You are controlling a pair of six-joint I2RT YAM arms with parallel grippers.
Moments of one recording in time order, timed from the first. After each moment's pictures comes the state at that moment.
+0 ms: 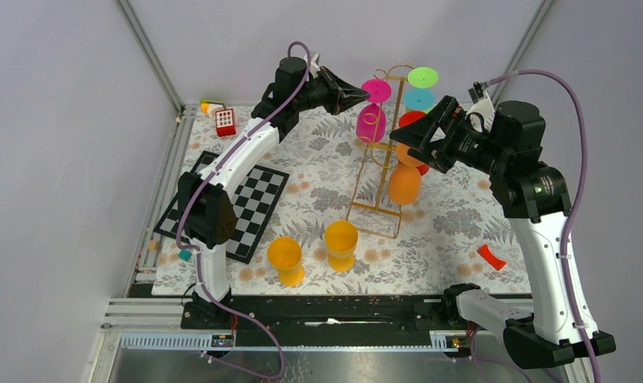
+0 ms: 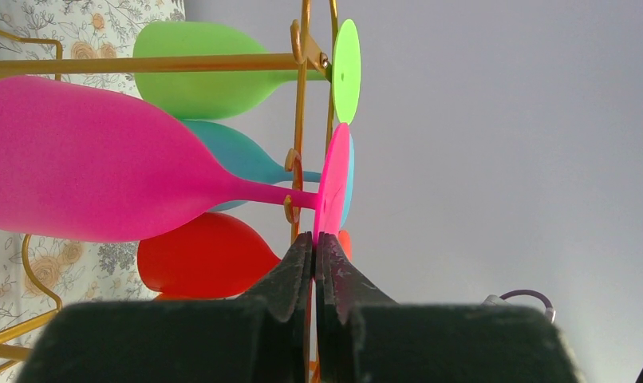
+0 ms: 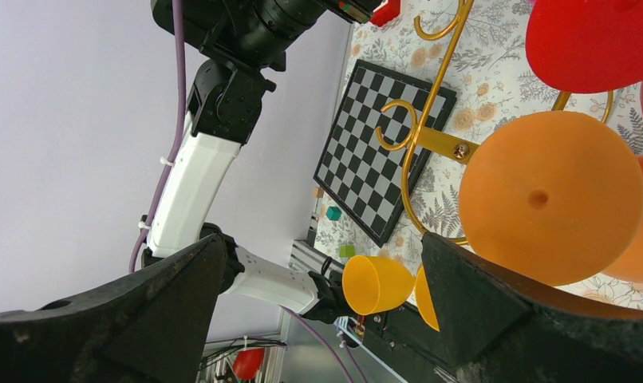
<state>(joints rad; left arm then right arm) -0.49 1.97 1.92 -0.10 0.57 -1.41 0.22 1.08 1.56 -0.79 -0.52 0.86</state>
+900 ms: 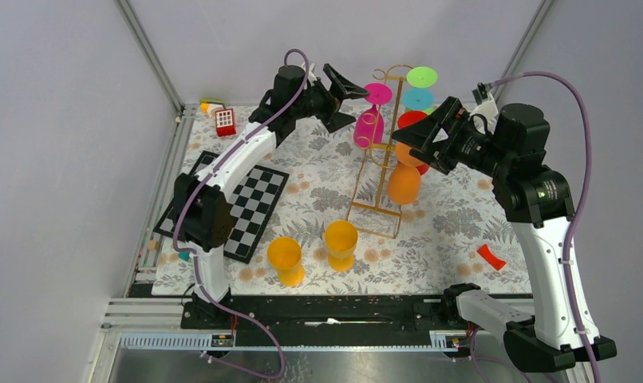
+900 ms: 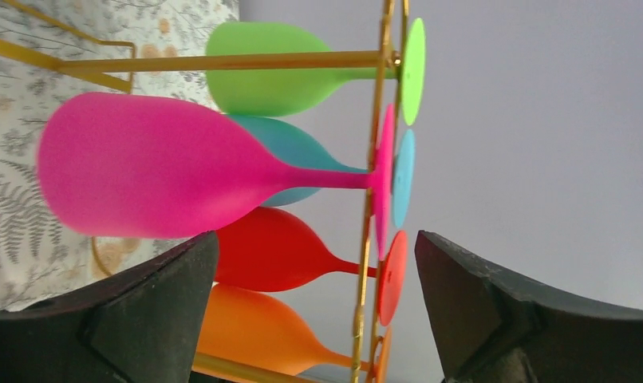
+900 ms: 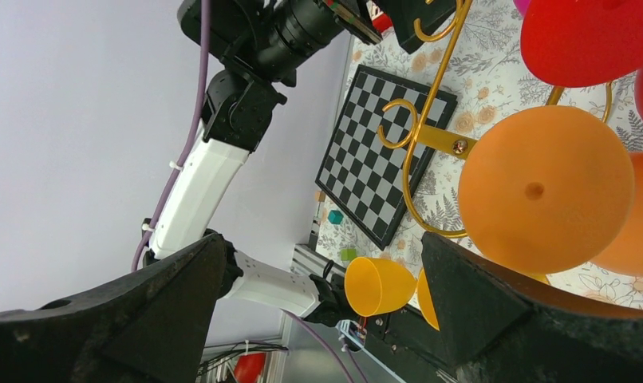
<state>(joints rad) -0.48 1.94 1.85 -0.14 0.54 -1.32 0.22 1.07 1.56 -0.79 -0.51 0.87</state>
